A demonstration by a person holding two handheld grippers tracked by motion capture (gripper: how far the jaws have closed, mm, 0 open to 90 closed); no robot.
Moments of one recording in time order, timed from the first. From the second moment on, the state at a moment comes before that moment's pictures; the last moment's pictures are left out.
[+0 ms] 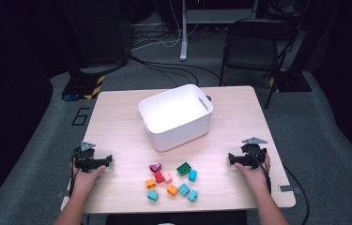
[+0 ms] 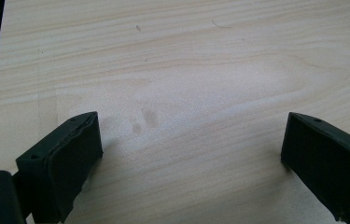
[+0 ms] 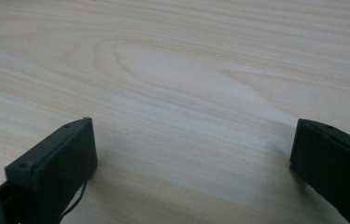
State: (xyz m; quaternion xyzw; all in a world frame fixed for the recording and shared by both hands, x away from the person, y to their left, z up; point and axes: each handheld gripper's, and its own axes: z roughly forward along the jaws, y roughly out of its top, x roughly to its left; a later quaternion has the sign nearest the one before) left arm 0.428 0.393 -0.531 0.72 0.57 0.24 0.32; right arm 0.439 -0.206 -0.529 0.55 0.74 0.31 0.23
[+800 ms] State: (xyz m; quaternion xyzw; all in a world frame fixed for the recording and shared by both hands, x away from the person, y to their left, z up) left arm 0.422 0.386 -0.523 0.73 0.56 0.23 0.32; right arm 0.434 -0.205 -0.525 0.55 0.73 0.33 0.24
